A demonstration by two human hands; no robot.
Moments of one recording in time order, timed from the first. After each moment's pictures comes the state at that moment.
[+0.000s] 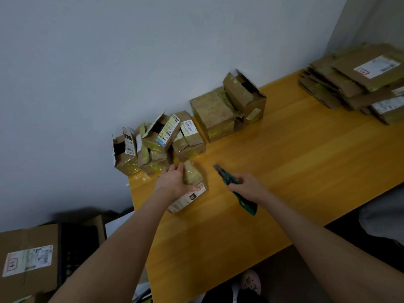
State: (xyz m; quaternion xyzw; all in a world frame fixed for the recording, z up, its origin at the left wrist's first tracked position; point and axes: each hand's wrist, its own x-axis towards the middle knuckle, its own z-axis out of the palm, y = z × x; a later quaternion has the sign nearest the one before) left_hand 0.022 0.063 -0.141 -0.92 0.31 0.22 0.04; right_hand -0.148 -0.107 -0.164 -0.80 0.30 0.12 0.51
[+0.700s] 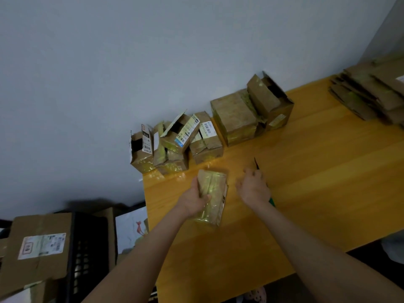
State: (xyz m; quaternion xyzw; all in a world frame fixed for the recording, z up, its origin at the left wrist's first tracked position) left_hand -0.002 0.080 -0.155 -0.88 0.20 0.37 -0.22; right_hand -0.089 -0.081 -0.183 -0.87 0.42 0.11 0.26
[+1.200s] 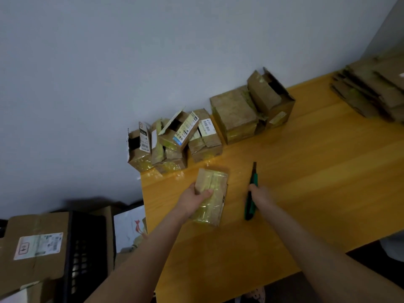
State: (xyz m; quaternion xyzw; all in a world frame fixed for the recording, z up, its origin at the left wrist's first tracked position) left_hand -0.008 0.079 -0.162 -0.82 0.04 0.40 -0.41; right_hand -0.112 -0.087 -0.199 -0.57 0.54 0.08 0.61
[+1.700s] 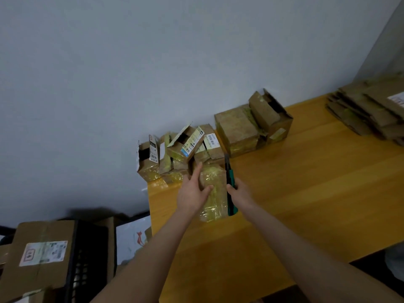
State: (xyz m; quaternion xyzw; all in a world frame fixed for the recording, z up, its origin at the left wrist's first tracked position) left_hand -0.001 0.069 -0.122 -0.93 0.20 0.16 -0.25; right_hand -0.078 -0.048 -0.142 -0.69 0.38 0.00 0.61
